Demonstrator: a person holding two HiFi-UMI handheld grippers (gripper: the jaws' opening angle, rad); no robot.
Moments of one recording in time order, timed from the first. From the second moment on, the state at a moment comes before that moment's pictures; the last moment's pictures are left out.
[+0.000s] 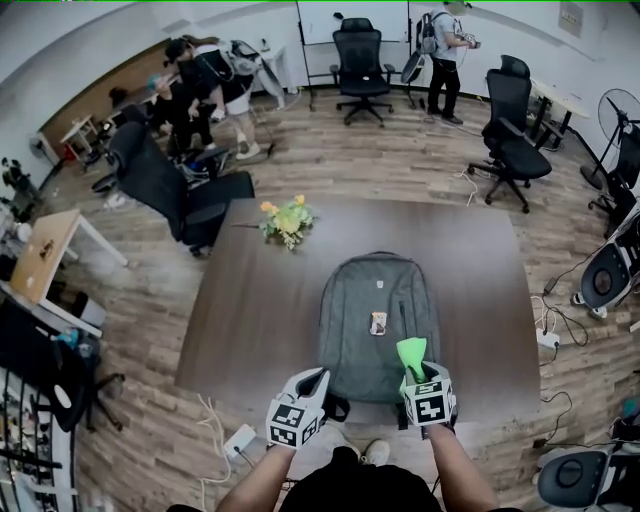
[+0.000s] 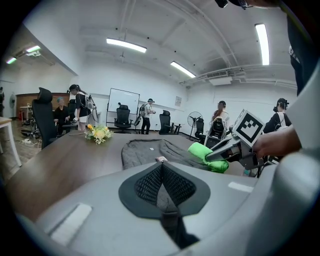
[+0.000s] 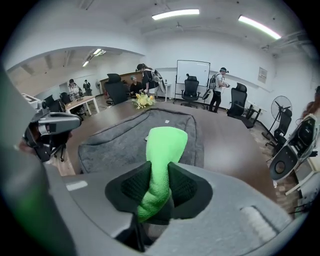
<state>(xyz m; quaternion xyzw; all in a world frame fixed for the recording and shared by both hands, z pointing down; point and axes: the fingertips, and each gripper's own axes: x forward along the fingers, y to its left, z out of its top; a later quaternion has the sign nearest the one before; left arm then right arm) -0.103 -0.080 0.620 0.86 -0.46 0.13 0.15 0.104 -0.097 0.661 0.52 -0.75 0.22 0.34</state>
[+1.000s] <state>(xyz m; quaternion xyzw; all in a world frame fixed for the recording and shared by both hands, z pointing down) -0.100 -0.090 0.589 0.87 -0.47 0.10 0.13 0.107 -0.107 0.597 0.54 -0.79 0.16 0.22</state>
